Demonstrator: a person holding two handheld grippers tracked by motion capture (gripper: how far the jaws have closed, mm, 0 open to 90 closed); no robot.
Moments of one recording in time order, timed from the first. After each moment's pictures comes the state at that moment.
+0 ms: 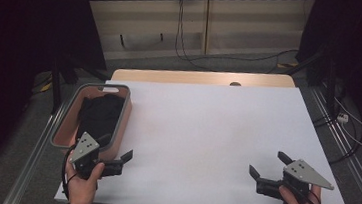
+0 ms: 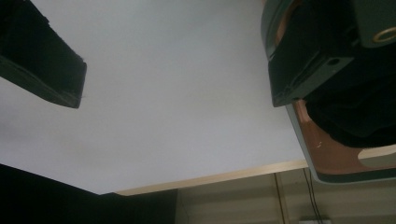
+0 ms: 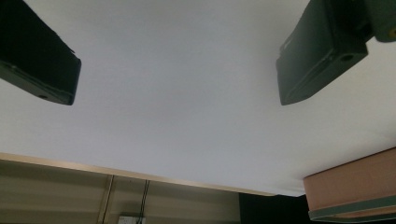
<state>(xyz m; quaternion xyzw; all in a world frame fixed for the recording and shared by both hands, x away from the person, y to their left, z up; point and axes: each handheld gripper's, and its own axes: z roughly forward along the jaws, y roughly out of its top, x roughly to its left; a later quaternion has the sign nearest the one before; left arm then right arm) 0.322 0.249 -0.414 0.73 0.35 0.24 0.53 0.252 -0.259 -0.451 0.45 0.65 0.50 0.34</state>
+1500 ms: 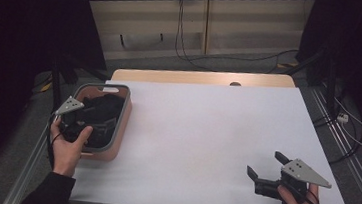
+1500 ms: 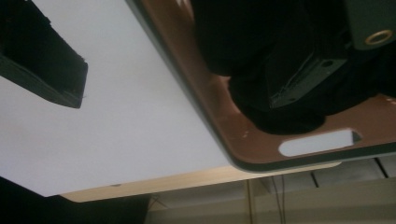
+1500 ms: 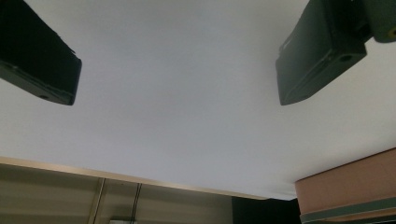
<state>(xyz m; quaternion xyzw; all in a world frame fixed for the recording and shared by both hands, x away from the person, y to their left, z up) 0.404 0.292 -0.366 0.73 0.42 0.23 0.48 0.253 -0.256 -0.451 0.45 0.66 0.51 0.33</state>
